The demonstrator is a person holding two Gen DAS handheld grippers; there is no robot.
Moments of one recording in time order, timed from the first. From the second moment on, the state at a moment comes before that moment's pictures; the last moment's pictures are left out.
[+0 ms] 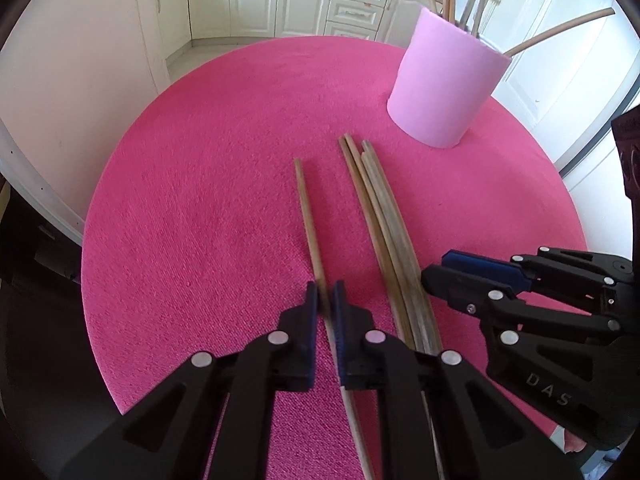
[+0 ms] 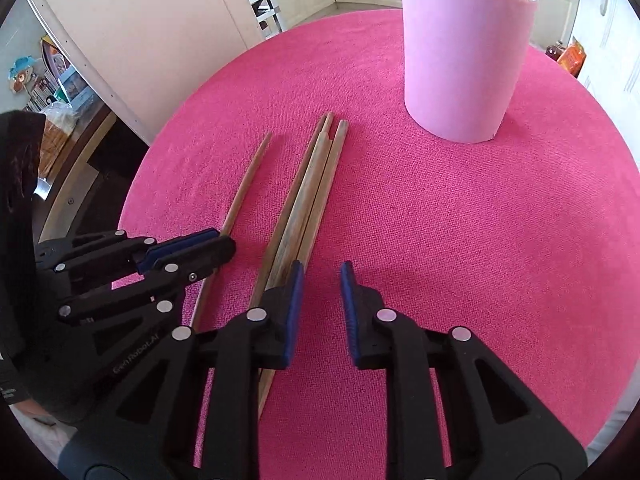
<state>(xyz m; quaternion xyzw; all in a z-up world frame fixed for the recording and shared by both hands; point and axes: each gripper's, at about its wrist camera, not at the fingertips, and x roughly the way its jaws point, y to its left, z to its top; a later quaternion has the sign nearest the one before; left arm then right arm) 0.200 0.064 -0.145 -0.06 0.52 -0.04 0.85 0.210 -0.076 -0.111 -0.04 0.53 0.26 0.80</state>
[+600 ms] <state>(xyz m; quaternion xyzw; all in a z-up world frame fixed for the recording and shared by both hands) 0.196 0.084 -0.150 -0.11 0.52 -0.06 0.85 0.214 -0.047 -0.112 -0.10 0.54 0.25 0.79</state>
